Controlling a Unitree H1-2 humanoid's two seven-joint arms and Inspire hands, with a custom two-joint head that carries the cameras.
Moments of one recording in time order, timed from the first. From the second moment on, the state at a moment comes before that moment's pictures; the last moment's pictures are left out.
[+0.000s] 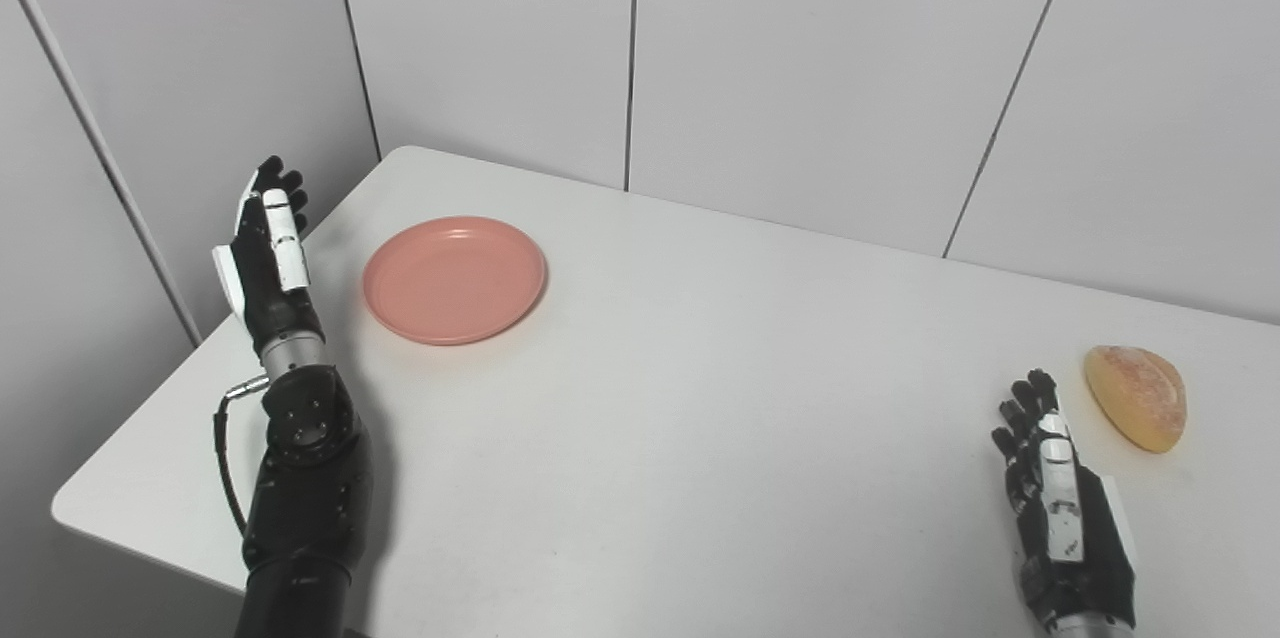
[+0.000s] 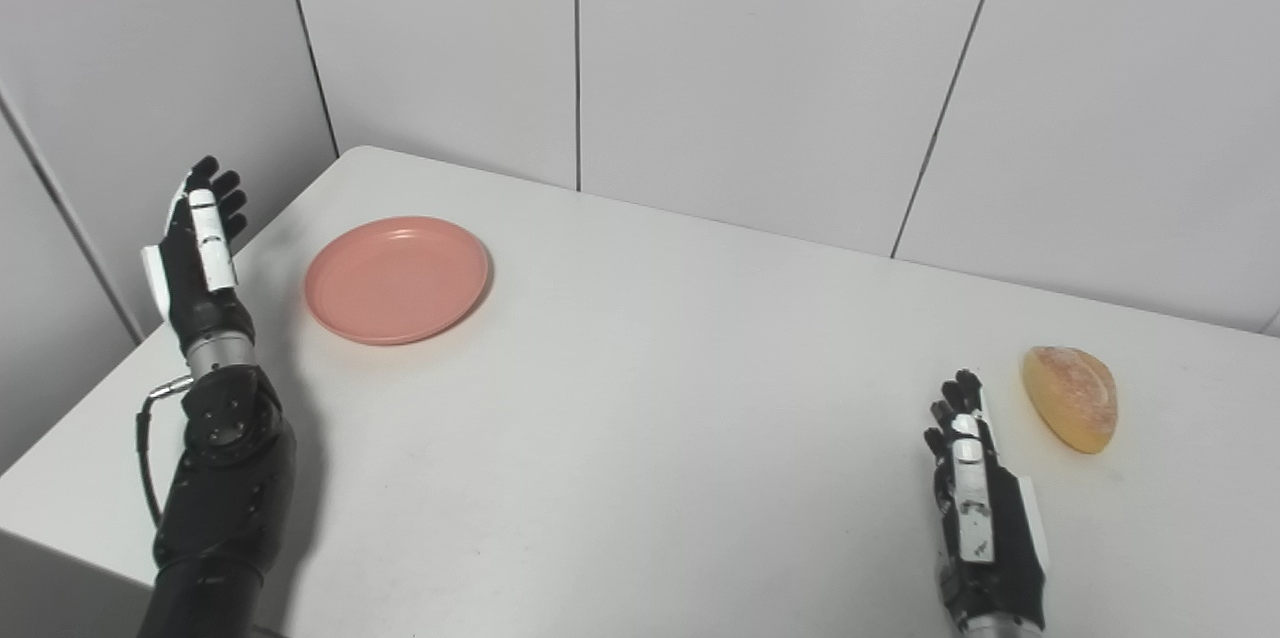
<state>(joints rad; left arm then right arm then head) -0.37 0.26 0.45 0.38 -0.07 -0.19 0.37 -0.16 -0.04 -0.01 0.09 0.13 -0.03 0.12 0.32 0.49</state>
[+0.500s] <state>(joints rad) -0.39 0.26 0.41 0.50 -0.15 -0.17 0.32 -0.15 -0.04 -0.02 0.08 0.14 -0.03 0.12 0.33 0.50</state>
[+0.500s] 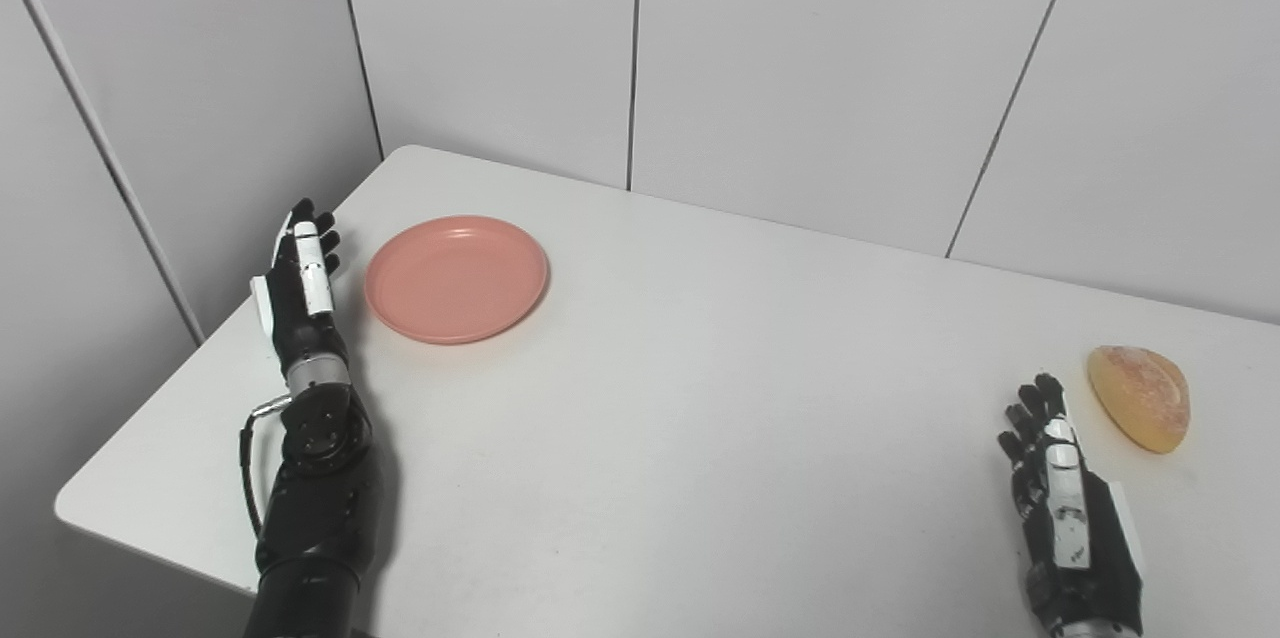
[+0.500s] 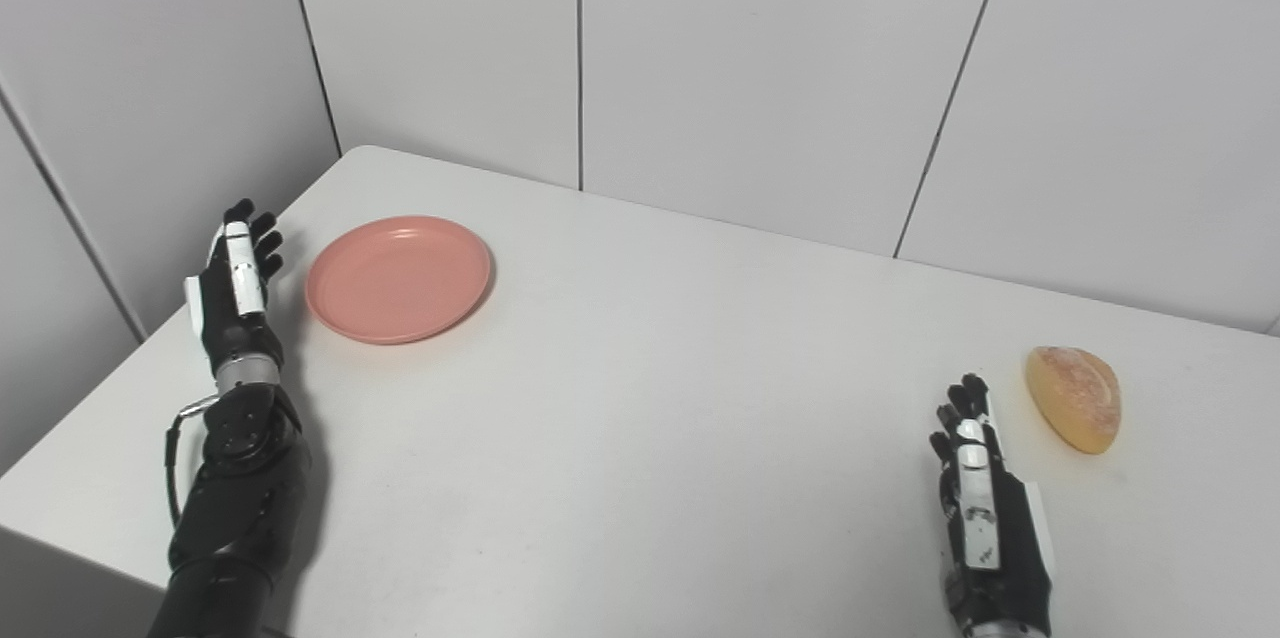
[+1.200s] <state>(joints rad) -0.47 0.26 0.38 0.57 -0.19 -0.10 0.33 -0.14 -0.05 -0.02 0.07 0.14 -0.03 0.12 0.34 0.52</state>
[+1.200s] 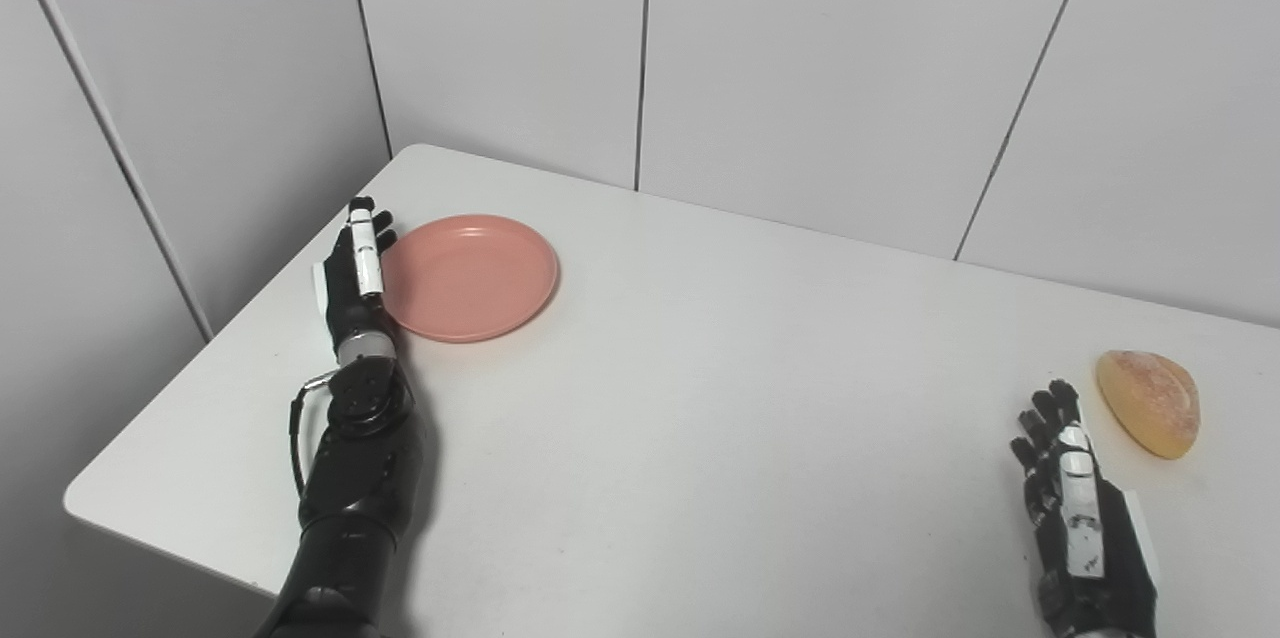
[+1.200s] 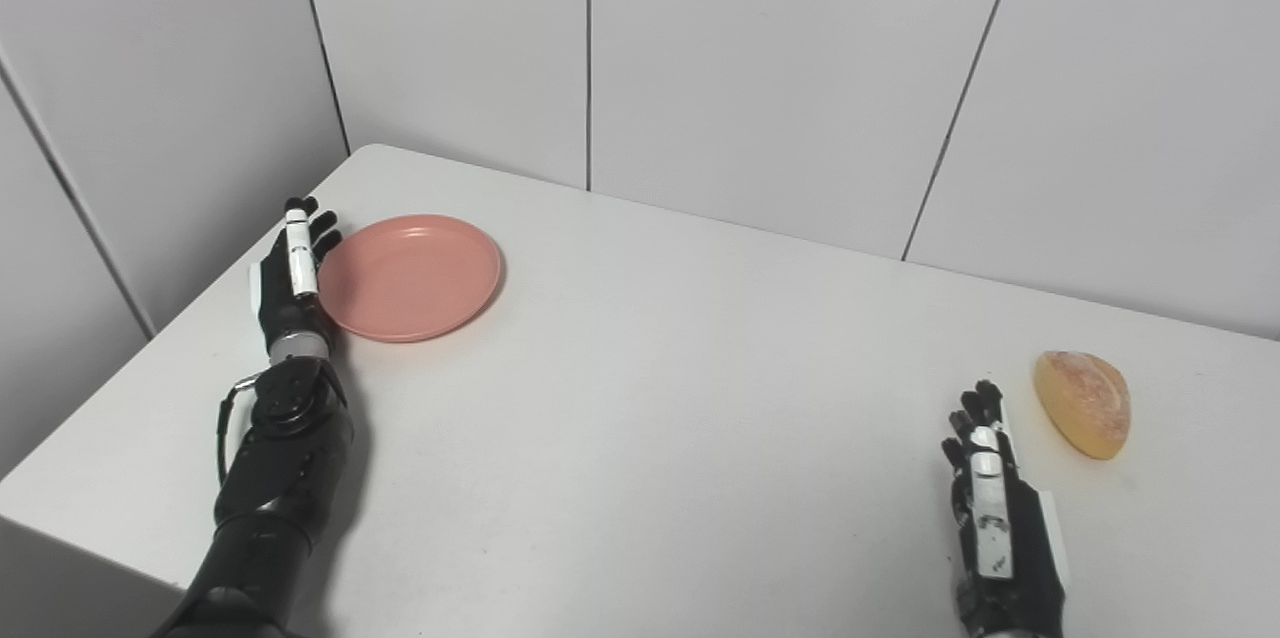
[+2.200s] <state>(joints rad) -0.49 0.18 0.21 0.56 -0.20 -0.07 0.14 -0.14 -0.04 -0.01 0.06 0.12 -0.03 0.10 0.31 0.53</state>
